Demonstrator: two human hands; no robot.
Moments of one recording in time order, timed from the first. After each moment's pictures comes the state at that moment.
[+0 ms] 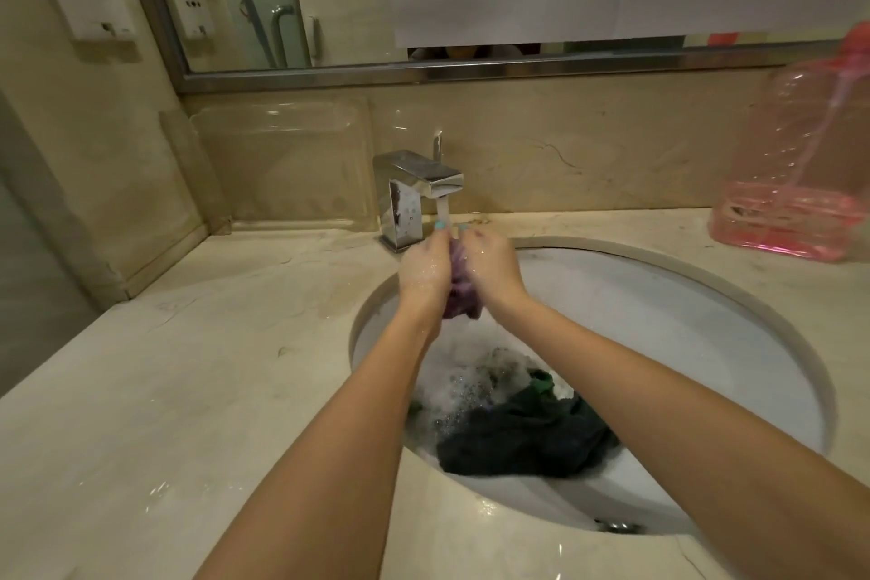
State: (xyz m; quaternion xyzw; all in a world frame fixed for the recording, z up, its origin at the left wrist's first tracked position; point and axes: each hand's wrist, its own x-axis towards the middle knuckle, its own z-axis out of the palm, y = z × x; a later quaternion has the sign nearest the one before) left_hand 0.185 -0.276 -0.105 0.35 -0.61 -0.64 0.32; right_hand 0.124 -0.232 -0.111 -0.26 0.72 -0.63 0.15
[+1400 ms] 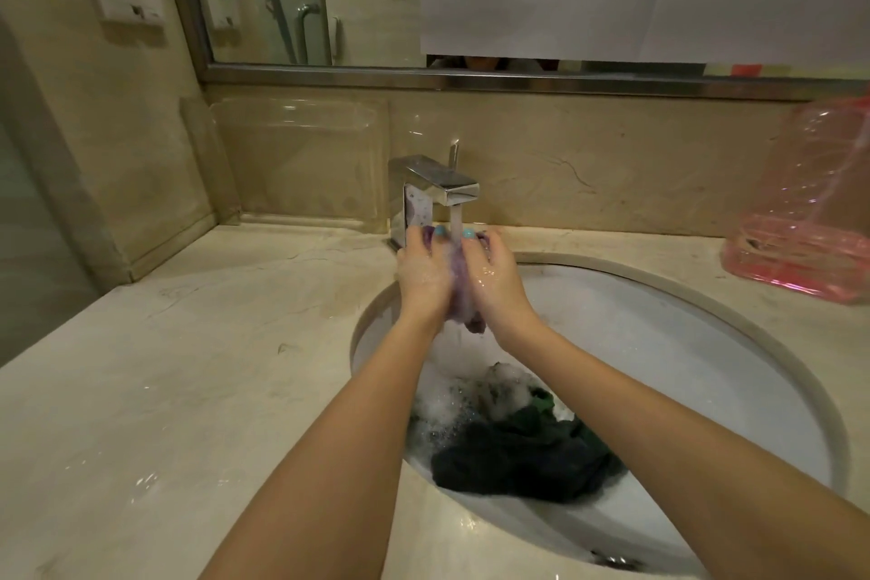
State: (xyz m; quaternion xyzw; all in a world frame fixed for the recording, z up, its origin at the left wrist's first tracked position) left_hand 0.171 -0.297 -0.118 0.35 -0.61 -0.59 0.40; right_hand 0.131 -0.233 -0.115 -0.32 0.64 -0.68 0.15
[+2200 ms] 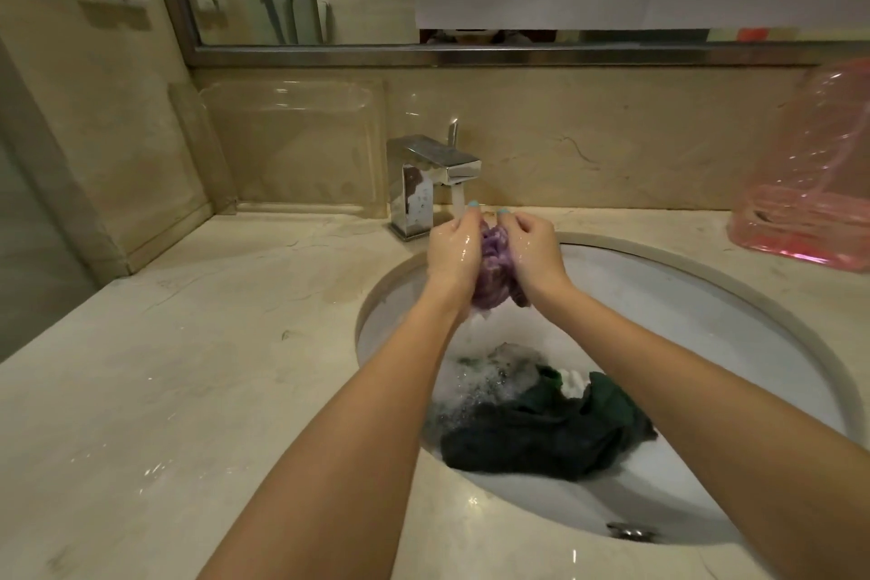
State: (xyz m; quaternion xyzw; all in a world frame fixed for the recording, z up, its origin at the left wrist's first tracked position) left_hand 0.175 -0.263 -0.098 0.30 -0.60 -0.66 0.34; right_hand 0.092 -0.221 -0.120 -0.29 0.73 -0.62 0.05
